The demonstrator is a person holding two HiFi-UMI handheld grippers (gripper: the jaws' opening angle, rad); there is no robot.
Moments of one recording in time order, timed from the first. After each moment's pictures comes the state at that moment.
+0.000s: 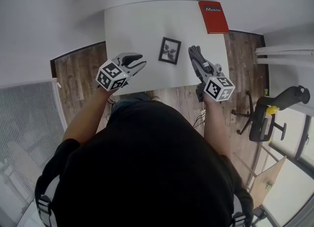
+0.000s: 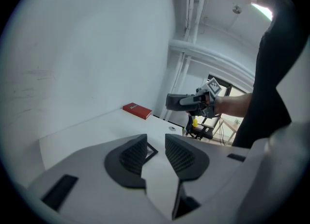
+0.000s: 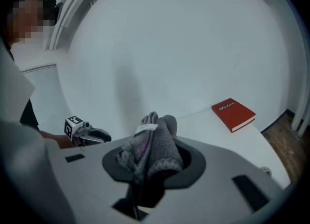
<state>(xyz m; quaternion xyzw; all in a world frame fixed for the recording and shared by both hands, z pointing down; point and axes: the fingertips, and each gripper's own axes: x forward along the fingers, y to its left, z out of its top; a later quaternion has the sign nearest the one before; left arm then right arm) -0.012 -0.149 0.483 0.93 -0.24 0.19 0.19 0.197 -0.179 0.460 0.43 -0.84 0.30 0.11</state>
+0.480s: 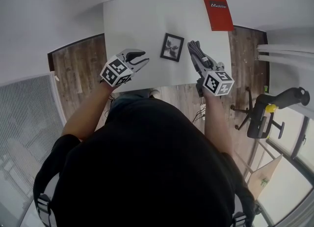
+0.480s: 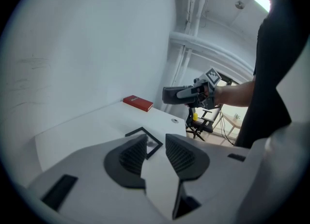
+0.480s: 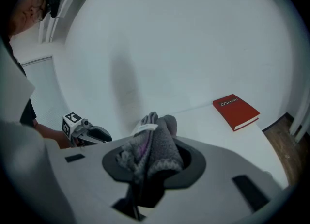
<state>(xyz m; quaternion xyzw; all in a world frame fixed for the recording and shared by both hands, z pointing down) -0.009 -0.163 0.527 0.93 -0.22 0.23 0.20 0.183 -0.204 0.491 0.42 -0.84 0.31 0.15</state>
